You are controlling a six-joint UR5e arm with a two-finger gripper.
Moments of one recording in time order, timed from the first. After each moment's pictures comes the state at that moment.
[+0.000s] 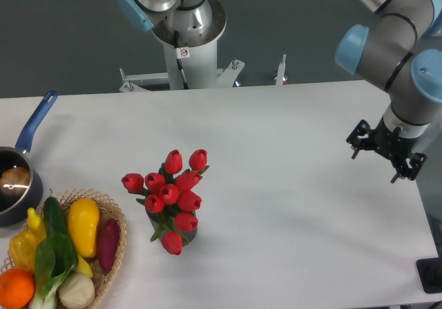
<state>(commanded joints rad) 2.86 -2.12 -1.33 -1.21 1.47 1.52</state>
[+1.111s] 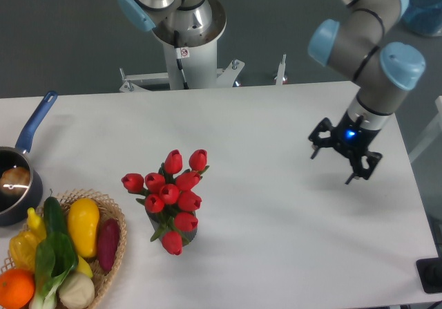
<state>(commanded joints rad) 2.85 -1.96 -1.69 -1.08 1.15 1.57</state>
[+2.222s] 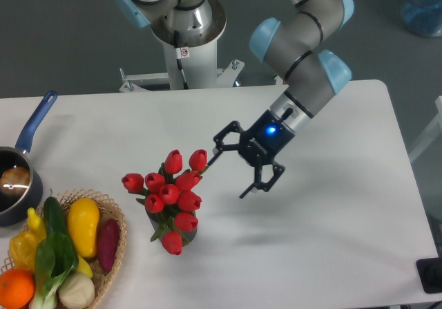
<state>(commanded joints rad) 2.69 -1.87 -1.88 -1.08 0.47 1.47</state>
